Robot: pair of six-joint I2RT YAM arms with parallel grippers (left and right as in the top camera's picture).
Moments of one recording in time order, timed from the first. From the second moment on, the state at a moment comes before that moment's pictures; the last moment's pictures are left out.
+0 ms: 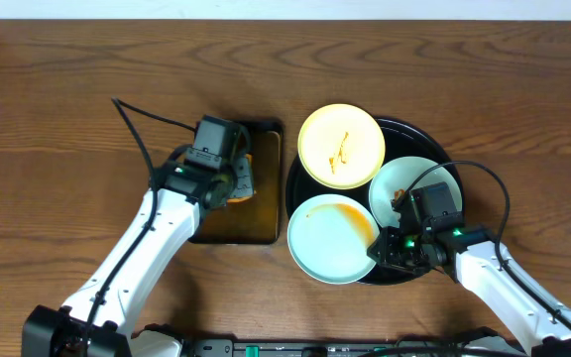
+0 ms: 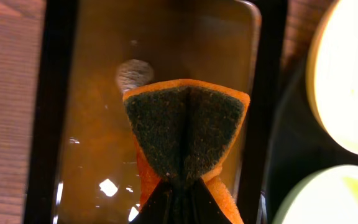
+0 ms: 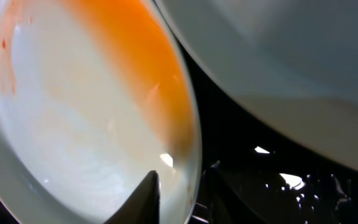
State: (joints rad) left arm -0.33 1.42 0.98 -0.68 -0.01 -0.45; right arm 0.28 1.31 0.52 -0.51 -0.45 0.50
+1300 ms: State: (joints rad) left arm -0.32 1.44 0.98 -0.69 -0.01 -0.45; right arm 0.28 1.17 0.79 -0.80 0.02 0.29
